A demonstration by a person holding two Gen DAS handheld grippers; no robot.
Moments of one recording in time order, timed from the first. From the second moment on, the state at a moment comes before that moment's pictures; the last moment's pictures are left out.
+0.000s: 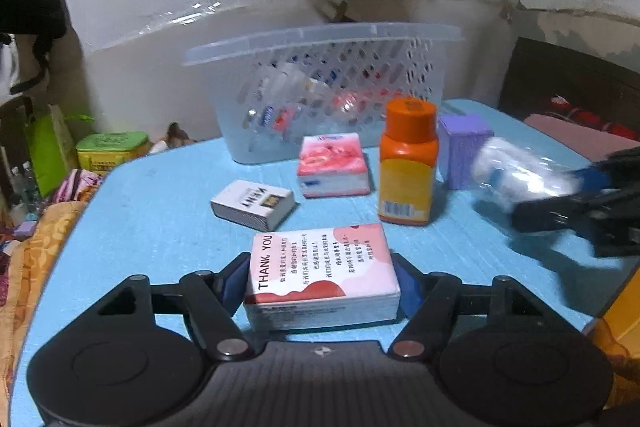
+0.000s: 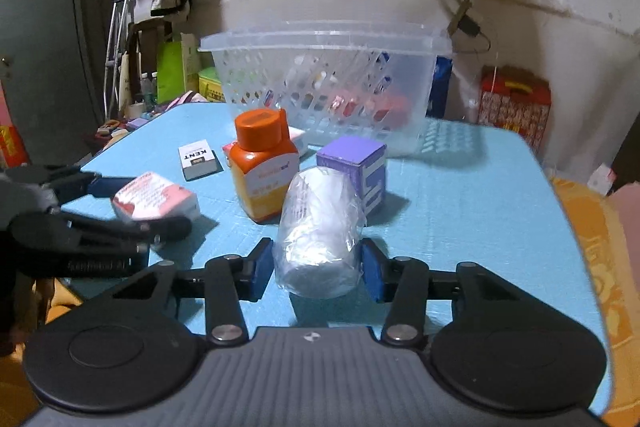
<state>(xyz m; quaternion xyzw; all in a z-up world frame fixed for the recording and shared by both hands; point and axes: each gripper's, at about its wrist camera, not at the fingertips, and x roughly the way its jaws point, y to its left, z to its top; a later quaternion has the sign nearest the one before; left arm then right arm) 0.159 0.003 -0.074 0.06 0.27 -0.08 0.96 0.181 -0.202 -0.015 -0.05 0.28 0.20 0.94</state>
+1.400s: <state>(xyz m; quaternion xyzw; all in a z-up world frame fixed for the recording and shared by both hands) 0.136 0.028 0.009 -0.04 0.14 -0.09 0.98 0.176 -0.254 0.046 0.05 0.15 0.26 0.95</state>
